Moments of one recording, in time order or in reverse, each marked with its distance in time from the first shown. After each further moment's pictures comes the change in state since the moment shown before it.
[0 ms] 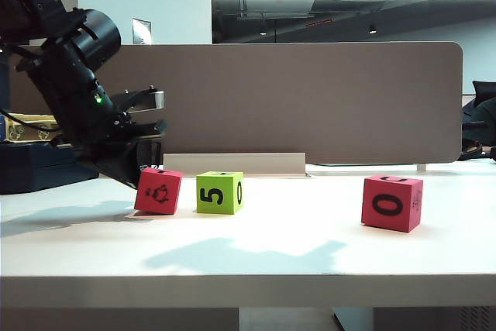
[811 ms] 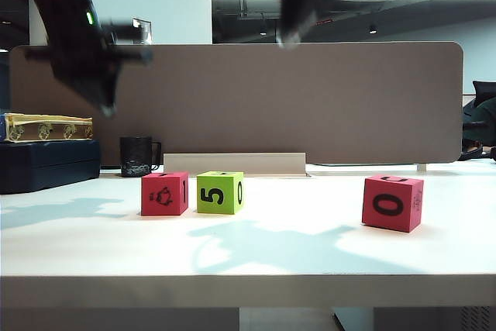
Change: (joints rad) left arm -0.006 -0.146 0.255 -0.399 -0.225 0.003; right arm -0.132 0.153 0.001 0.064 0.078 -0.016
